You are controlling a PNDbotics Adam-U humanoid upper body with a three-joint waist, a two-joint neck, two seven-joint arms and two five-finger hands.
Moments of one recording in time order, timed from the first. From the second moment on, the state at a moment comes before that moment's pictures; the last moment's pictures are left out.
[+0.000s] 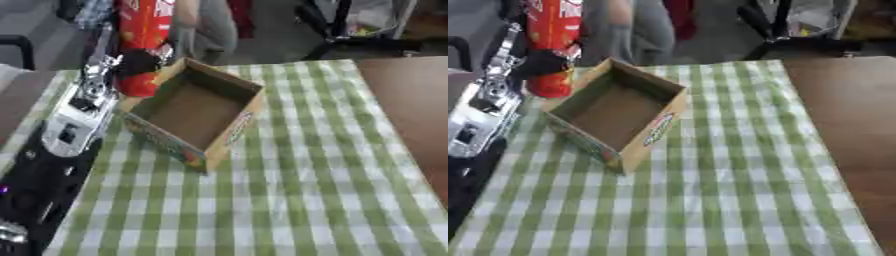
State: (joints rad) left arm -0.88 0.25 -0.17 -1.33 -0.04 0.31 0.22; right arm -0.30 -0.59 -0.22 -1.82 -0.27 0.07 -0.09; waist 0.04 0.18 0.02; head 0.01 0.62
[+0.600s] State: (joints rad) left arm -0.92 0.15 -0.19 -1.18 -0.03 0.10 0.25; right arm -0.33 -0.57 -0.21 -1.82 -0.27 0.07 -0.08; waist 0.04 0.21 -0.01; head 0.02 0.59
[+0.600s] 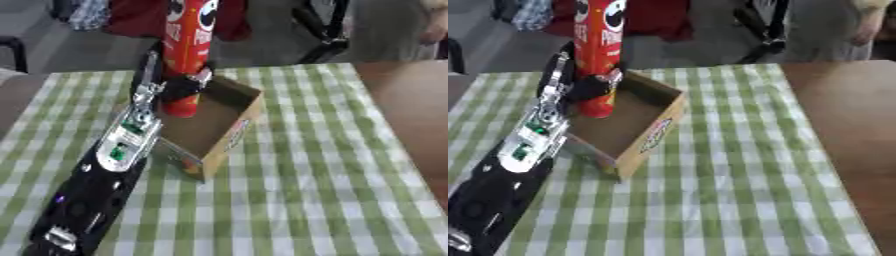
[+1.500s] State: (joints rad) left arm -0.93 0.16 -0.20 -1.15 -0.39 0.14 0.05; right arm -0.33 -0.57 -0.21 -1.82 -0.27 0.07 -0.08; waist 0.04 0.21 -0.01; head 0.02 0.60
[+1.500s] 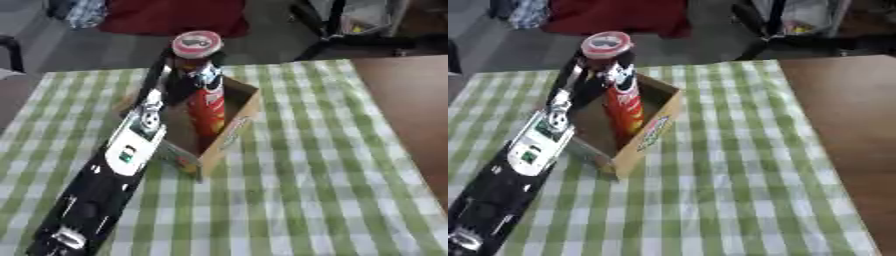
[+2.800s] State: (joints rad) left arm -0.90 0.31 -0.17 -1.37 -0.34 0.25 -0.05; right arm -0.30 -0.57 -0.21 -1.82 -0.27 0.07 -0.08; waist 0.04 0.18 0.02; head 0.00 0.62
